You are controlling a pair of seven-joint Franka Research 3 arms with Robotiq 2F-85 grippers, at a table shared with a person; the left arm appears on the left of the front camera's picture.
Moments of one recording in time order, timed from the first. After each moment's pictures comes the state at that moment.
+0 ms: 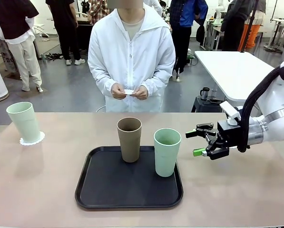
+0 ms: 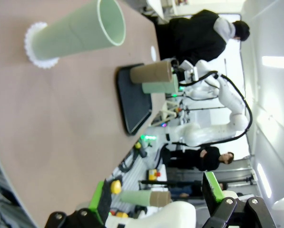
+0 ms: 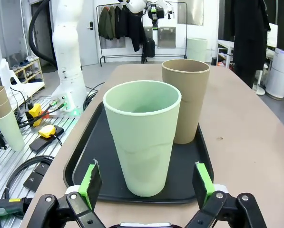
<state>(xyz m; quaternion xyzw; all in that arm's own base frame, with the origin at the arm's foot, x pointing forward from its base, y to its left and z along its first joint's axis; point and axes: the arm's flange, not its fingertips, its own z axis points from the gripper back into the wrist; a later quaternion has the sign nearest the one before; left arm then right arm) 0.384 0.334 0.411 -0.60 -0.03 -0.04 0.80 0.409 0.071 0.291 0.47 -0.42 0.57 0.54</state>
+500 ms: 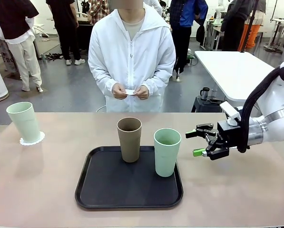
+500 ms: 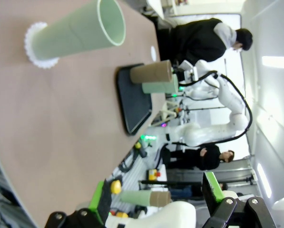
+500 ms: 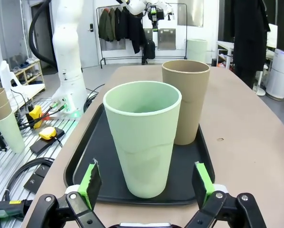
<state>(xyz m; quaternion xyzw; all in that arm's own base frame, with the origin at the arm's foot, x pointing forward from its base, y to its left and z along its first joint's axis) 0.384 0.334 0.411 -0.60 -0.03 -0.04 0.80 0.408 0.072 0.288 0.47 -0.42 0.56 0.54</state>
